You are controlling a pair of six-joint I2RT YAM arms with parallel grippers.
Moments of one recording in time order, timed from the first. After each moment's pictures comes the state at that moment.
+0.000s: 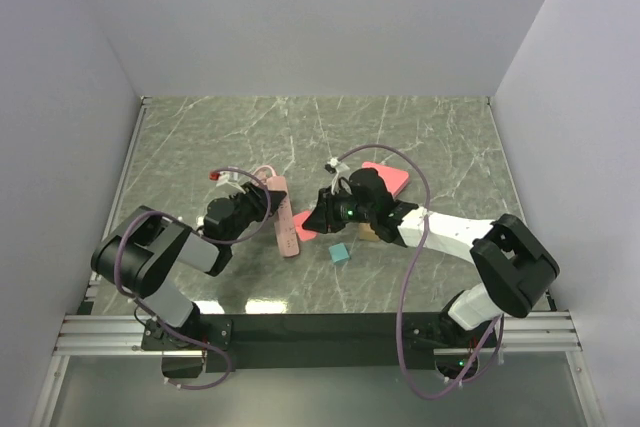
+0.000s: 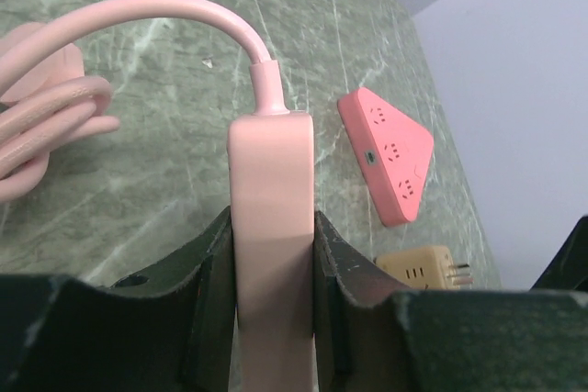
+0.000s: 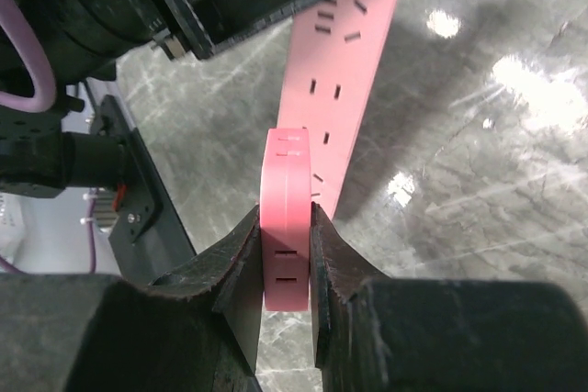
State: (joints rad) left arm -0.44 1.59 0.27 1.21 0.09 -0.82; right arm 0.73 1.49 0.74 0.26 -0.45 0.52
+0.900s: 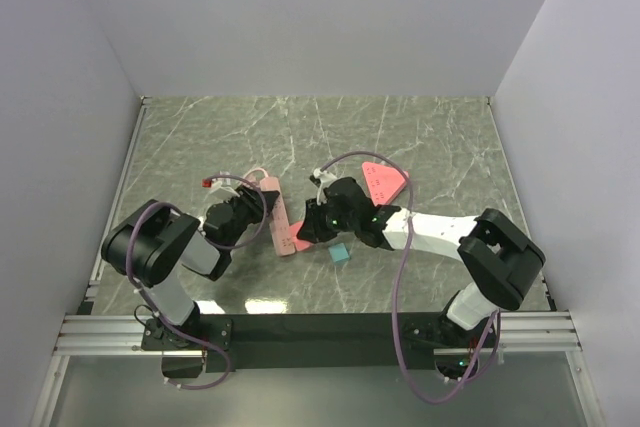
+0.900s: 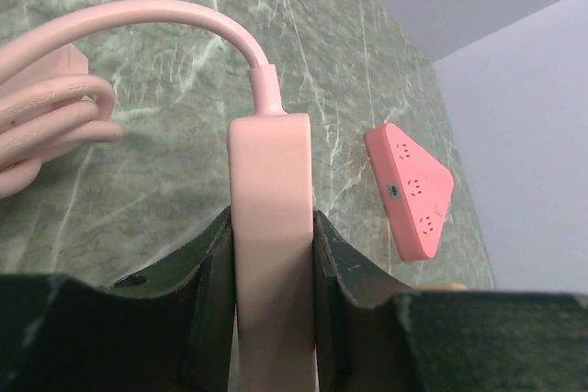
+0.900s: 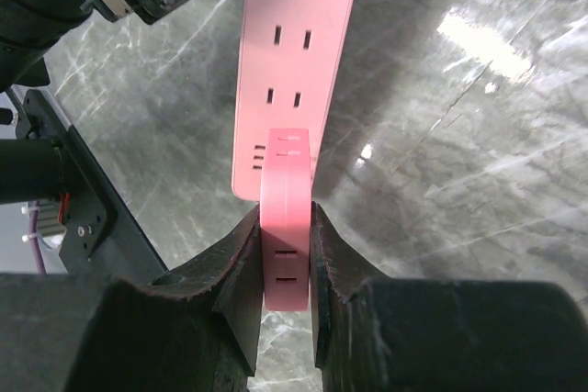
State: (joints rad) left arm -0.43 1.69 0.23 1.35 -0.02 -0.89; right arm 0.85 1.56 0.80 0.13 -0.26 0.52
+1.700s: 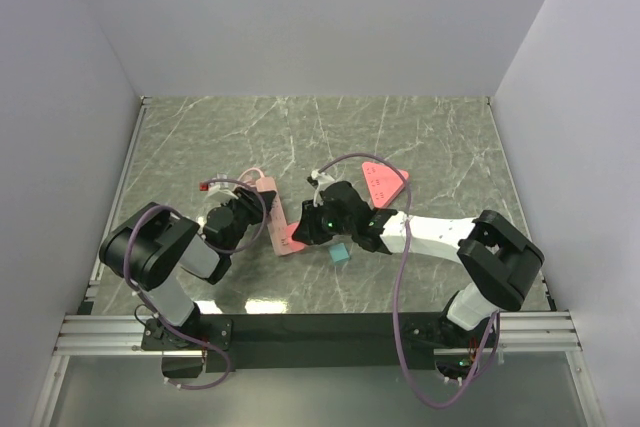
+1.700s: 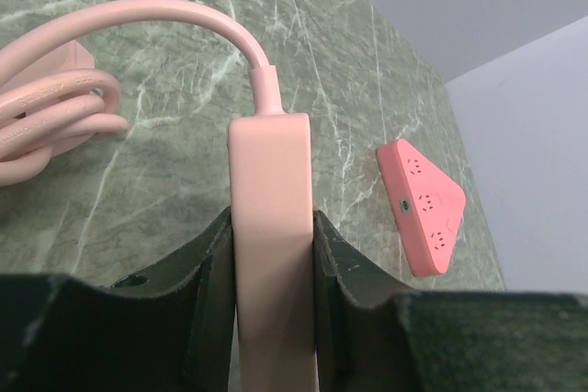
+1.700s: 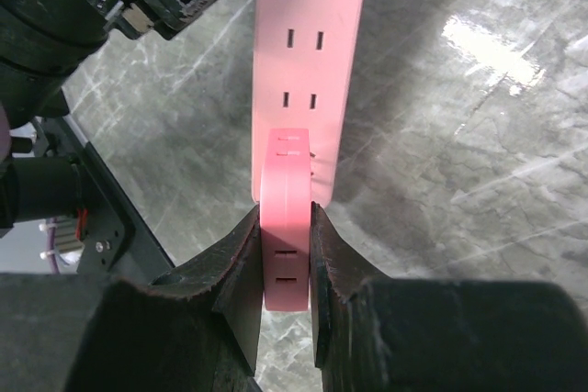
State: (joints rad) left arm -0.46 1.66 0.20 1.36 -0.12 -0.86; right arm 0.90 1.56 0.80 0.15 -0.20 0.59
